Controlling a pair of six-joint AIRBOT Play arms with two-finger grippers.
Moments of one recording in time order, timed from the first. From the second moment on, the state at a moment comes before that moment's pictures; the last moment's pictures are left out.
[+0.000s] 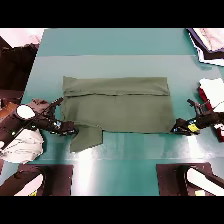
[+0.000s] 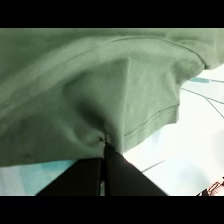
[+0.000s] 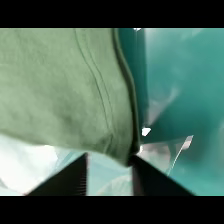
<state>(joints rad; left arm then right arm) -0.07 -0.99 0.57 0.91 -1.16 -1.38 -0.35 -1.15 0.63 -1.18 1.28 1.32</state>
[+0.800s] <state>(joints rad) -0.07 -0.68 0.58 0.89 -1.40 -1.41 -0.45 -0.76 0.62 -1.25 1.46 1.32</state>
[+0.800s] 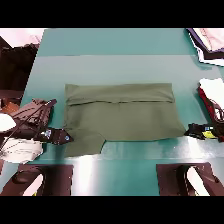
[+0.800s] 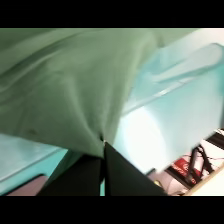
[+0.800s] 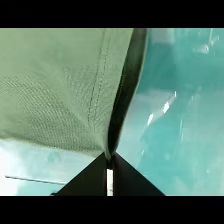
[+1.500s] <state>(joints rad) -0.07 -0.79 0.73 0.93 -0.79 -1.46 -0.32 -1.03 0.95 -1.07 1.20 1.32</state>
